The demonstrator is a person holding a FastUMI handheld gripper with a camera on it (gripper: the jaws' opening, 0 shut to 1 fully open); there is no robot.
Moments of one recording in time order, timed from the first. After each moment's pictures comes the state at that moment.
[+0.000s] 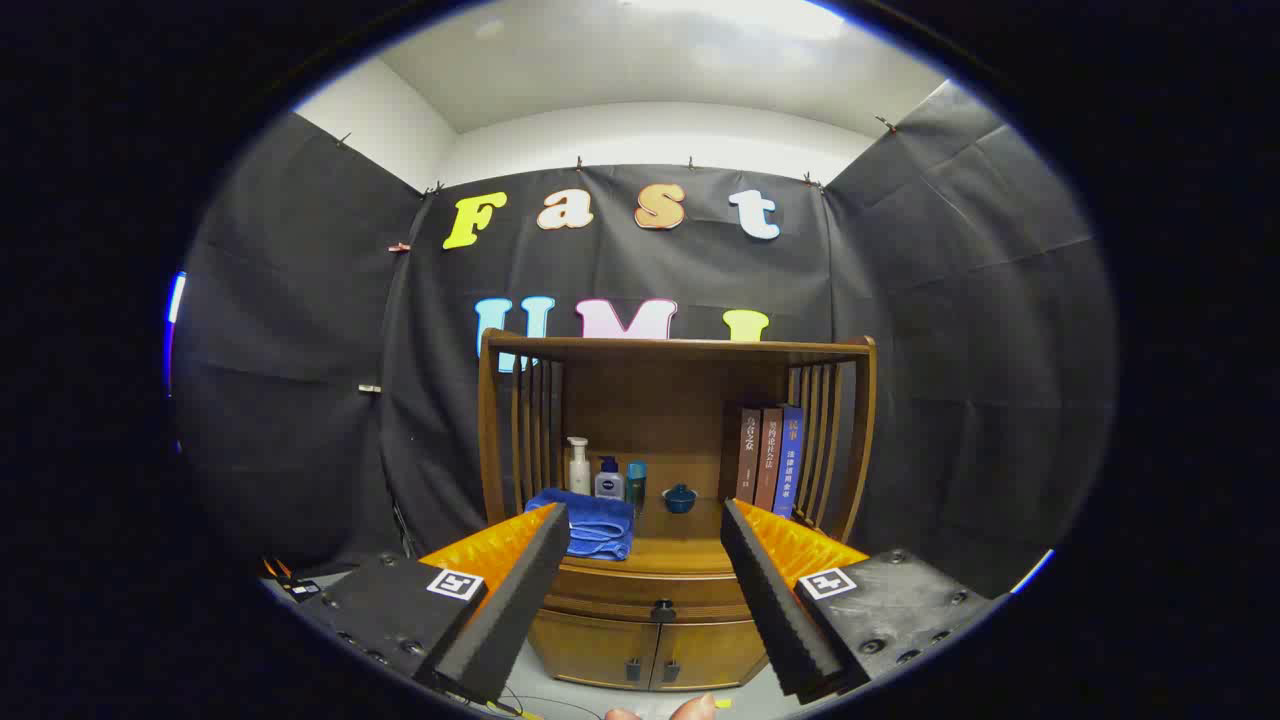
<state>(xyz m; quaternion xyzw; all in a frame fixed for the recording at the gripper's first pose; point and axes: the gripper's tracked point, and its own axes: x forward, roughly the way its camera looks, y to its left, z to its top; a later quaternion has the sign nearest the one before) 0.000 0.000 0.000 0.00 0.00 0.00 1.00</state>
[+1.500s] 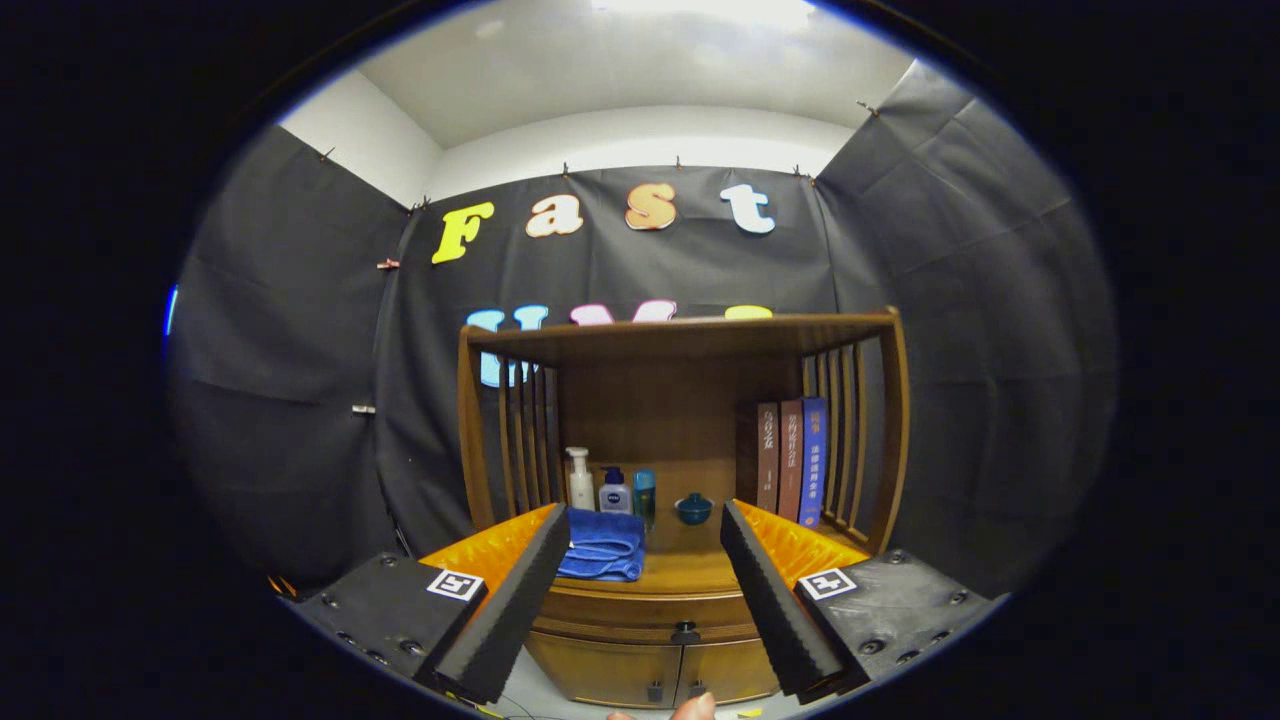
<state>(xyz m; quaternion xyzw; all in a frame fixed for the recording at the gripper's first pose) 0.084 0.005 -0.055 0.03 -0.02 0.00 1.00</state>
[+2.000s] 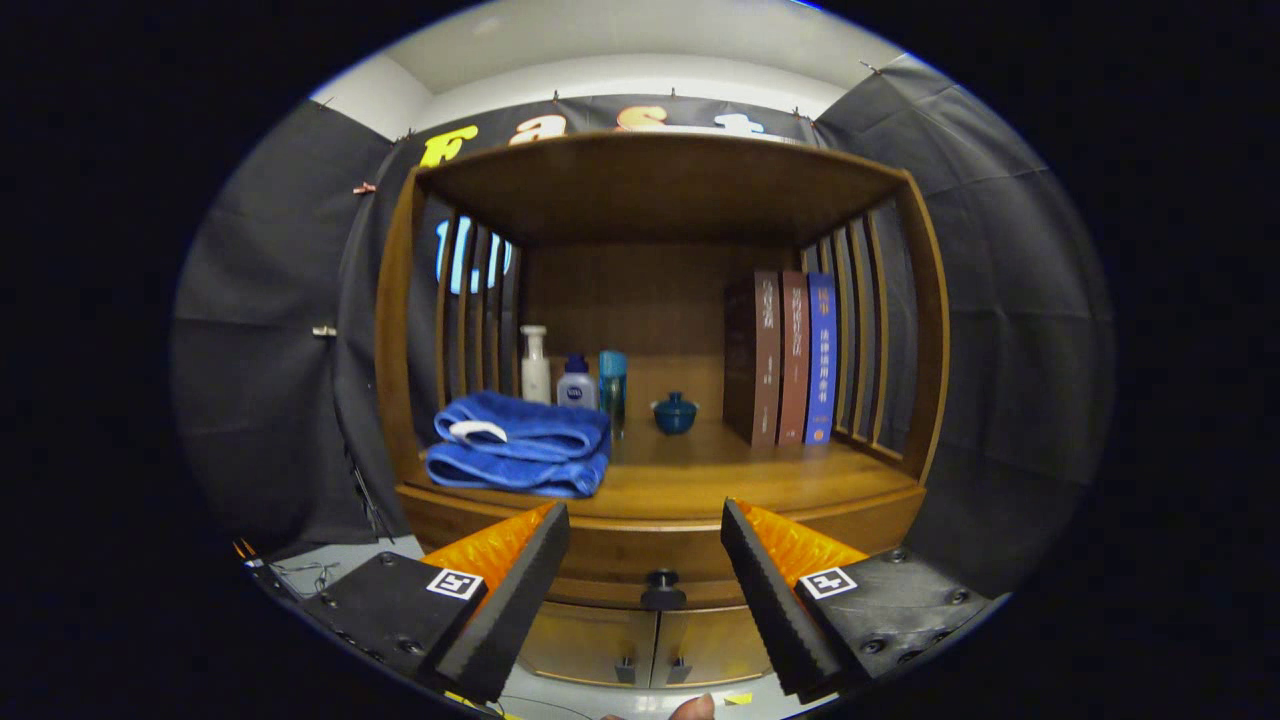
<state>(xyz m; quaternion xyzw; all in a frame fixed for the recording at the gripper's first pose) 0.154 -0.012 -0.226 0.02 0.08 -0.03 1.00</state>
